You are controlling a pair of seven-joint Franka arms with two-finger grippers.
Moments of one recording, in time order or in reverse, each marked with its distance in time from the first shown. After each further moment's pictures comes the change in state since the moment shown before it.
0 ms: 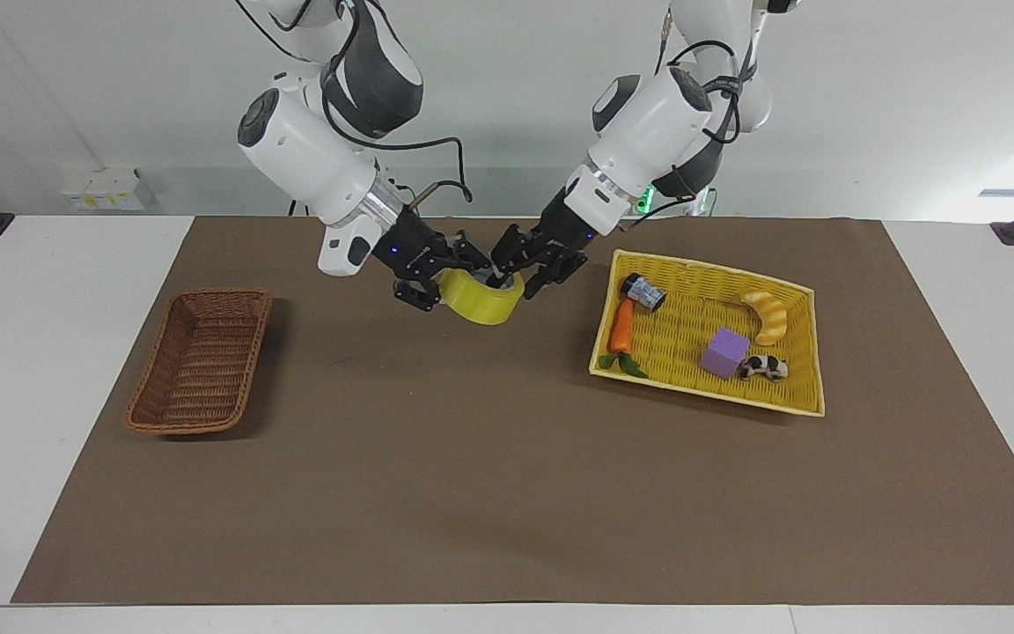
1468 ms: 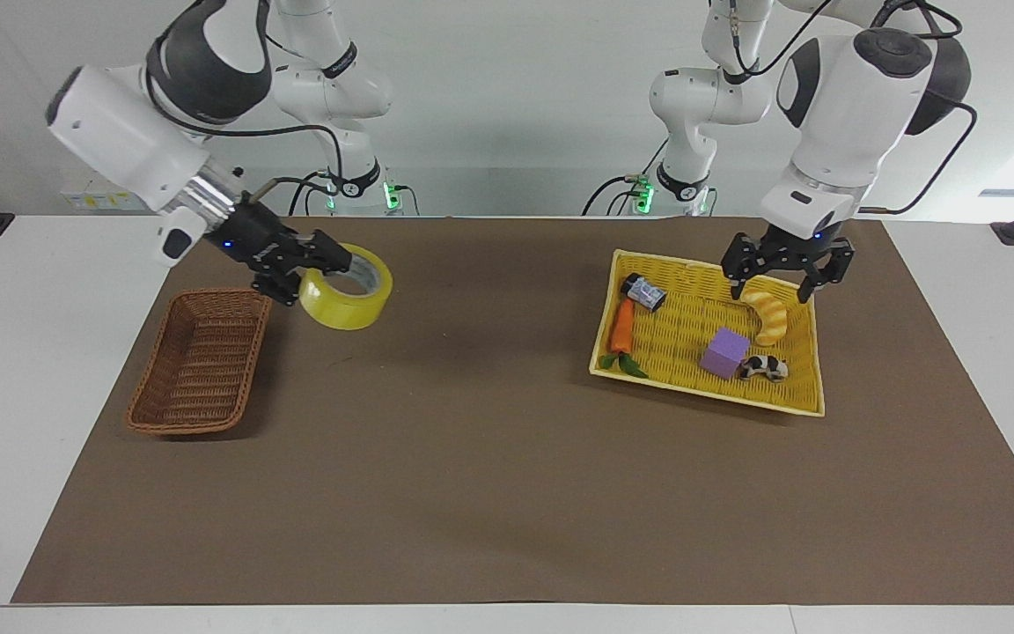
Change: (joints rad) left arm 0.443 -0.085 0.023 0.097 0.628 -0.592 0.622; right arm -0.396 -0.055 -0.025 0.024 -0.016 -0.239 -0.038
